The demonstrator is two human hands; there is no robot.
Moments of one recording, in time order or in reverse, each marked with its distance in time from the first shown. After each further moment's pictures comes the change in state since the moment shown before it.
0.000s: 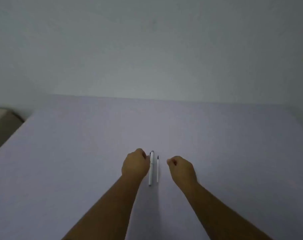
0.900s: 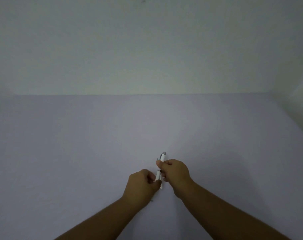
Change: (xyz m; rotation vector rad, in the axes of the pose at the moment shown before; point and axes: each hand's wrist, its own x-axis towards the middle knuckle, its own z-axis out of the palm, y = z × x) left_hand -0.005 -0.025 0.000 -0.171 -0.348 0.225; right_hand 0.018 -0.031 0.037 0.434 -0.003 0.277
